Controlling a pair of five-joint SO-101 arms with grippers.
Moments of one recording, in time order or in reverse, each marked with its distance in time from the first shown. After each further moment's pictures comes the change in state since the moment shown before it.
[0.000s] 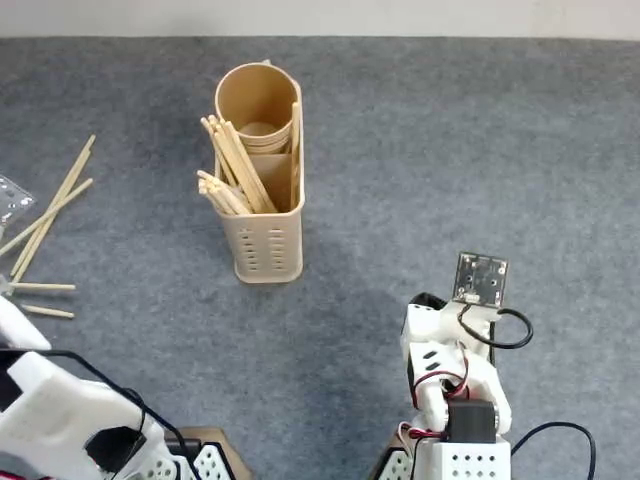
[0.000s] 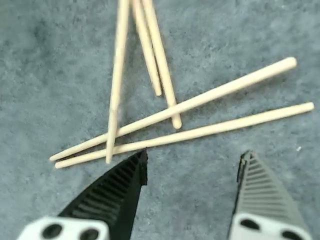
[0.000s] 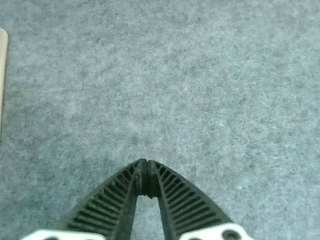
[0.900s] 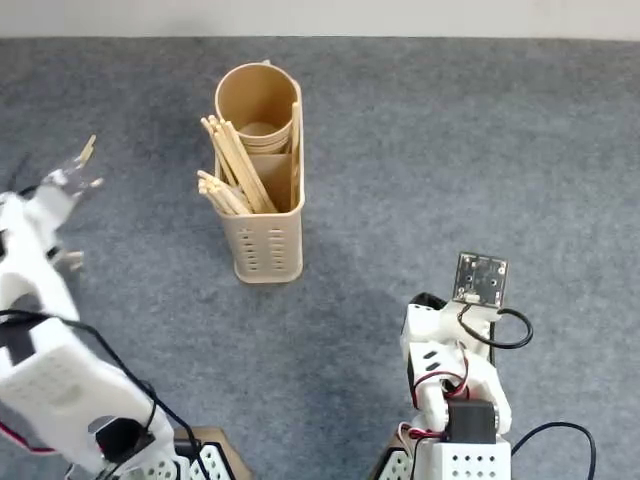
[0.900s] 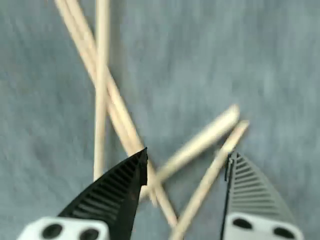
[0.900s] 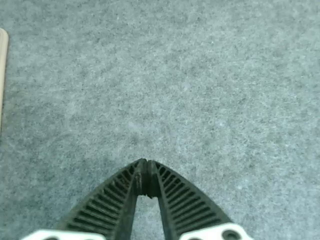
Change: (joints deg) left arm 18.3 9.1 0.0 -9.9 4.4; right arm 0.0 0.0 0.0 0.0 0.0
